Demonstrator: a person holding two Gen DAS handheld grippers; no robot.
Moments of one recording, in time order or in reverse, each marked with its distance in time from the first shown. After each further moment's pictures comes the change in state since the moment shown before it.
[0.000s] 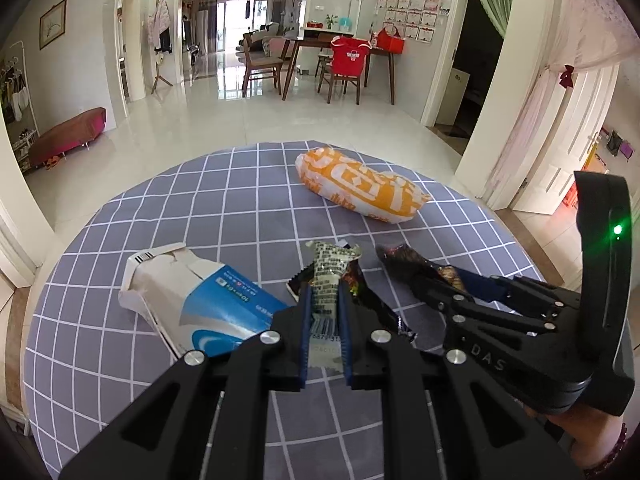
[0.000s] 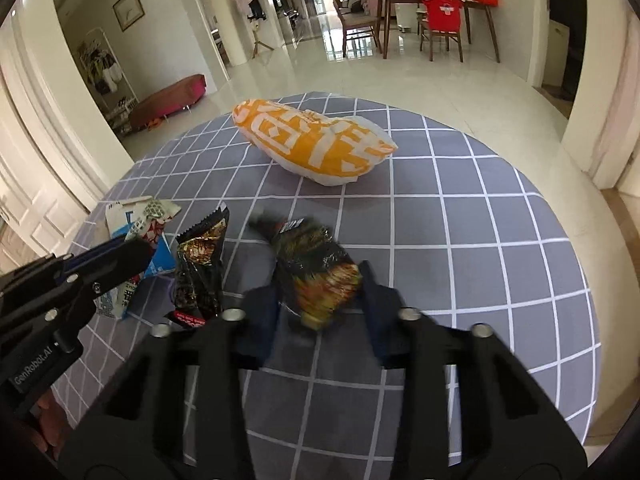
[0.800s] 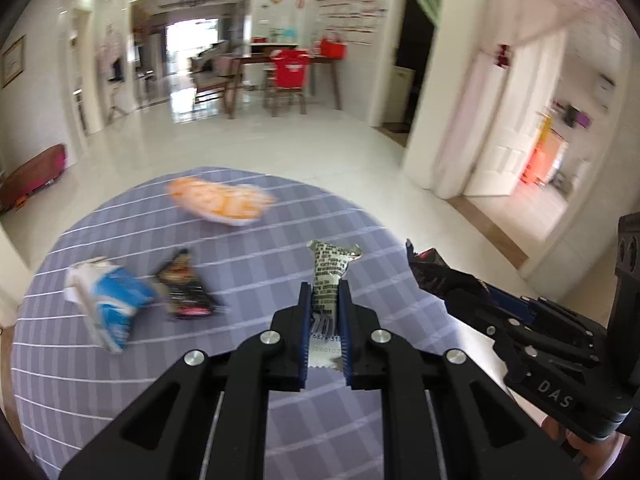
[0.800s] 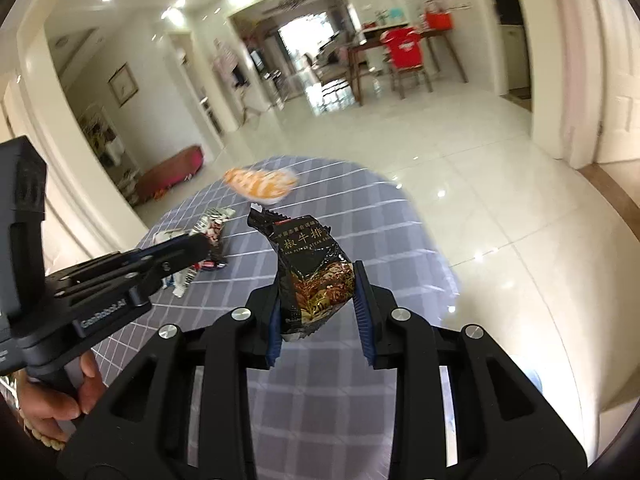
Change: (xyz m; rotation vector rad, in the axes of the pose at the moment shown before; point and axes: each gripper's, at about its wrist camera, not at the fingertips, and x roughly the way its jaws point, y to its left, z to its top) left arm -0.065 -0.139 -0.022 0.144 -0.037 -0.141; right arm -0.180 -0.088 -0.092 0.187 -0.239 0.024
